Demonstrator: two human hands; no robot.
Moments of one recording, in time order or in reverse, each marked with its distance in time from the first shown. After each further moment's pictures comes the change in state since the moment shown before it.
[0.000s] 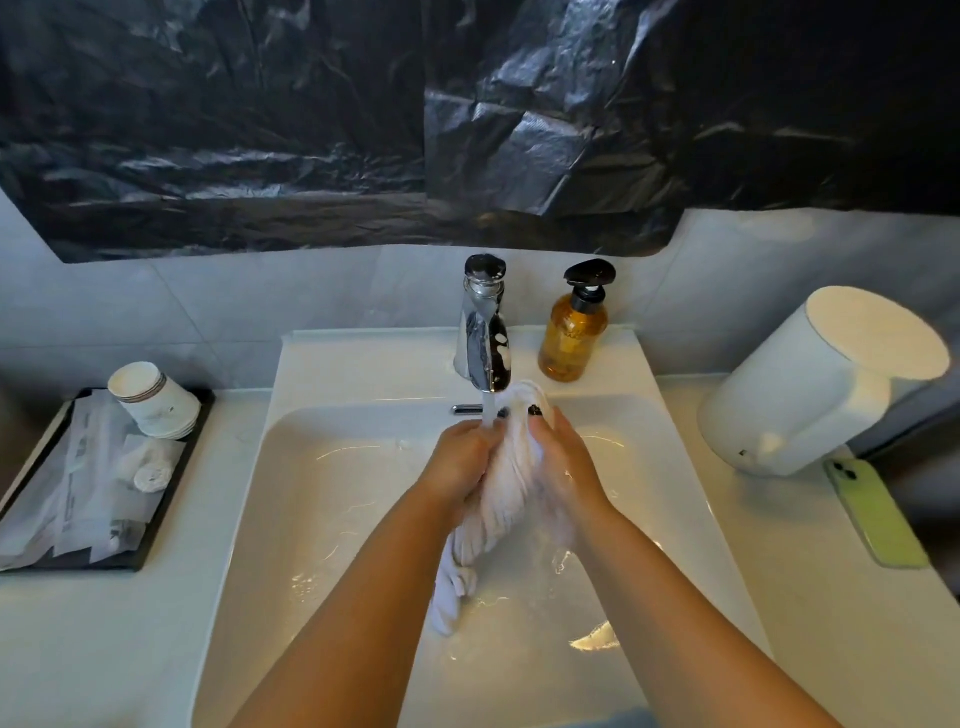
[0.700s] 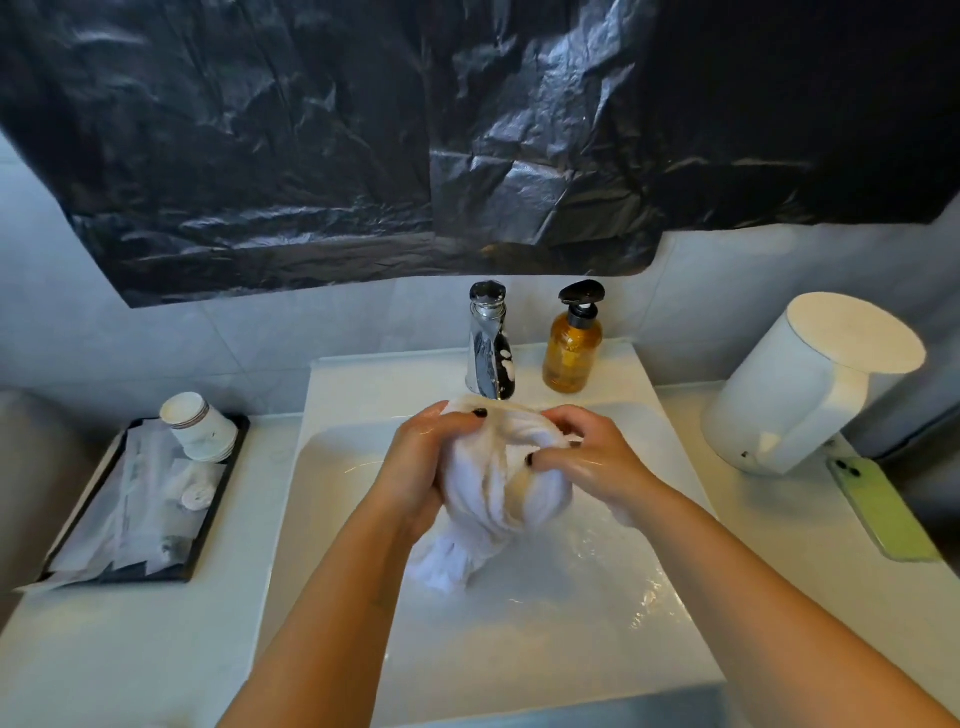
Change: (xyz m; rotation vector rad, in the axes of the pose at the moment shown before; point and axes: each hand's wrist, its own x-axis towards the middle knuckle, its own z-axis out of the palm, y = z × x) left_hand -0.068 0.036 -0.041 -0.214 -0.128 0.297; right_hand -0.049 -0.049 -0.030 -0.334 -0.115 -0.231
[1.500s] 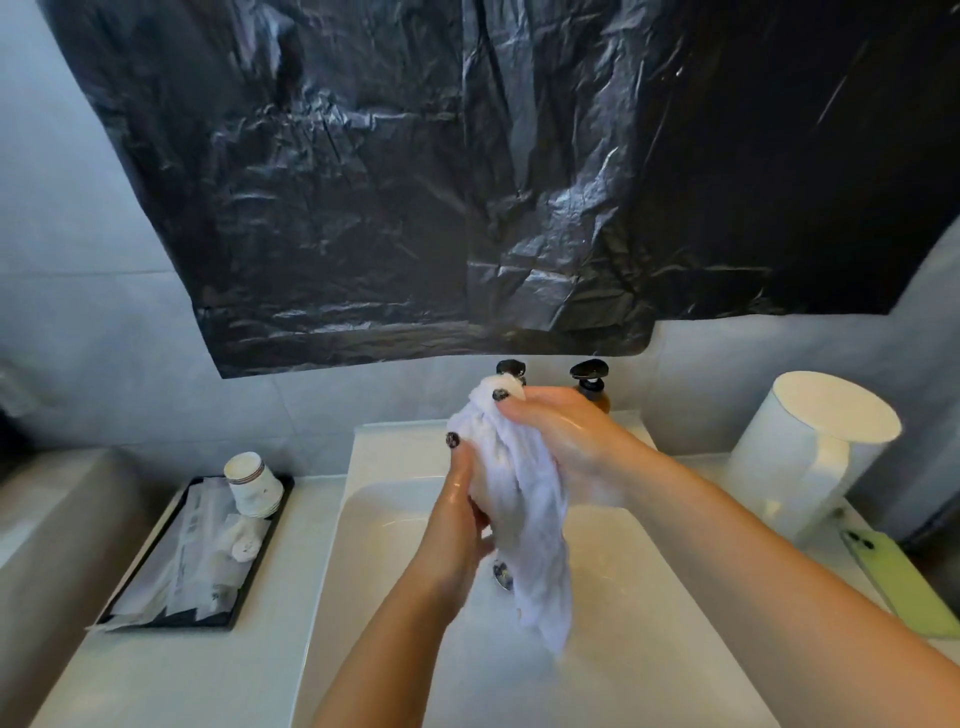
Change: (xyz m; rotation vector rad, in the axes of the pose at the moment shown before) left_hand -0.071 0.023 0.024 0.095 0.013 0.018; right_hand -0.056 -0.136 0.010 0.101 -0.228 -0.159
